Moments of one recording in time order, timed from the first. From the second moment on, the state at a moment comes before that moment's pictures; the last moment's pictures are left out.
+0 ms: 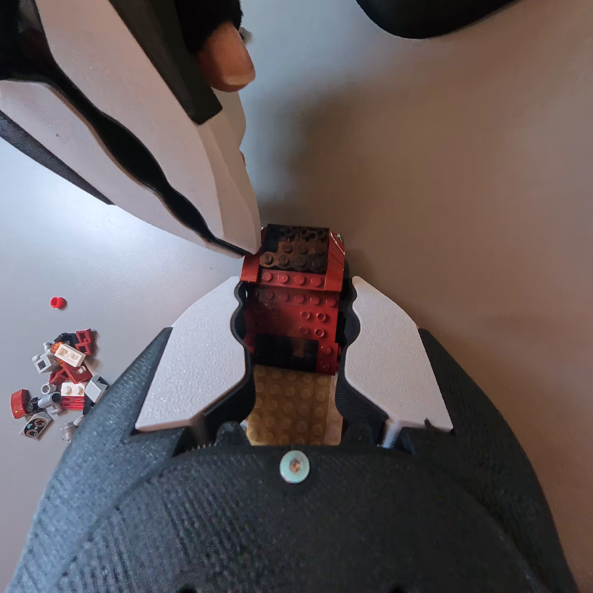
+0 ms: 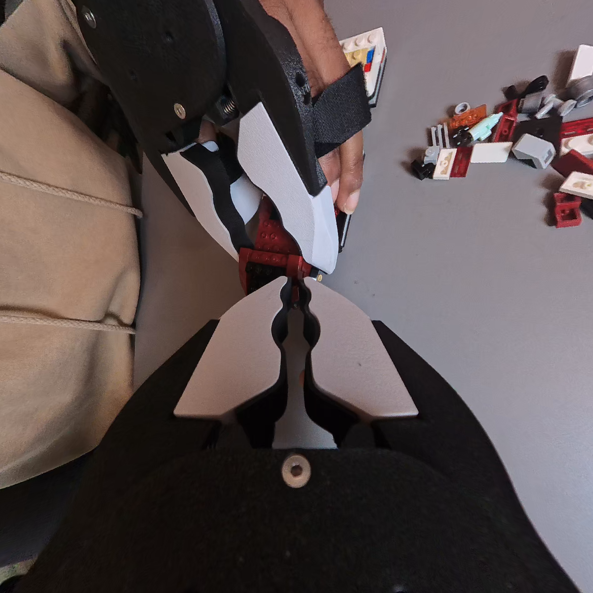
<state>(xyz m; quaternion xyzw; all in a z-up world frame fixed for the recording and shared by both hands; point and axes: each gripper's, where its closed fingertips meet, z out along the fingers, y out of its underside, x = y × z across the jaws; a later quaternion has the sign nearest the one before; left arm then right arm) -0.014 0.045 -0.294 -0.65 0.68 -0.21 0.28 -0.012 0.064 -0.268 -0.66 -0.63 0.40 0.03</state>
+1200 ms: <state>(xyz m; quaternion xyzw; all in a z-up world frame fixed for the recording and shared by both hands) -0.024 0.050 -0.283 -0.67 0.66 -0.21 0.27 -0.018 0.069 -0.262 -0.67 -0.63 0.40 0.06</state>
